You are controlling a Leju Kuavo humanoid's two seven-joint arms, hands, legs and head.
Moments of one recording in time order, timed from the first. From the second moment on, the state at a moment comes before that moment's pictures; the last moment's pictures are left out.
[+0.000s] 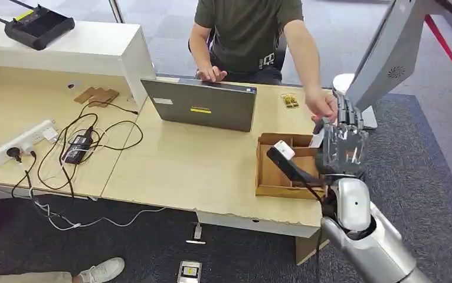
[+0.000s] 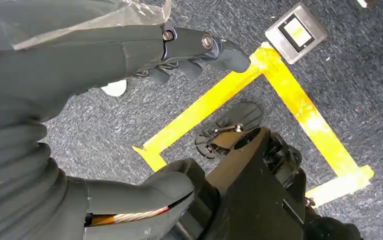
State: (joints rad) left arm -0.21 0.12 -1.20 -0.28 0.70 -0.05 -0.36; right arm -0.52 -0.34 0.82 -1.52 1.26 -0.31 0.70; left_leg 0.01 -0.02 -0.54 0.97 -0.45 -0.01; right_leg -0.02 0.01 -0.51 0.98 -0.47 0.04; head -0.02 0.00
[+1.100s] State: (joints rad) left arm -0.16 0.13 -1.16 -0.28 0.74 0.00 -0.41; right arm -0.21 -0.45 0.57 -1.49 0.78 -0.37 0.70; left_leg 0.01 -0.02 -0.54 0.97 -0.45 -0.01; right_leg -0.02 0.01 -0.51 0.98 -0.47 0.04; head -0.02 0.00
